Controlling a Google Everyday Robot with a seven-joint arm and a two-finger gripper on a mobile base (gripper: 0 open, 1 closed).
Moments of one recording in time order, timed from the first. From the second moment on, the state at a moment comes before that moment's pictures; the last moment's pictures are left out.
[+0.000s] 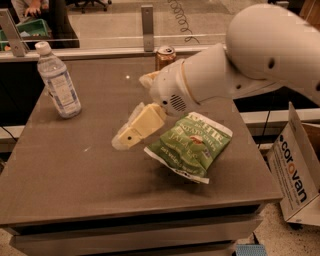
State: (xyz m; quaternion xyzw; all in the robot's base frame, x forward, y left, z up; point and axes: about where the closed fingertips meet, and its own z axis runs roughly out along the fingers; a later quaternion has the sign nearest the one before) arm 0.468 0.060 0.930 -0.56 0.68 0.29 0.37
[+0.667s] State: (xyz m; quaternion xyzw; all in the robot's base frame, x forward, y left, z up) arm 0.527 0.156 0.899 -0.57 0.63 0.29 0.44
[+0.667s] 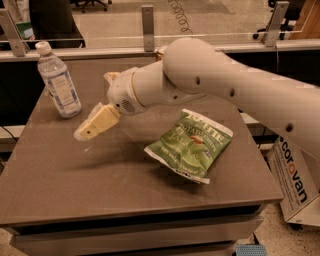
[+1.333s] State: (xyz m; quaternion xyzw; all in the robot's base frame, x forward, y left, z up) arm 0.589 0.240 0.886 -0.53 0.63 0.28 0.48
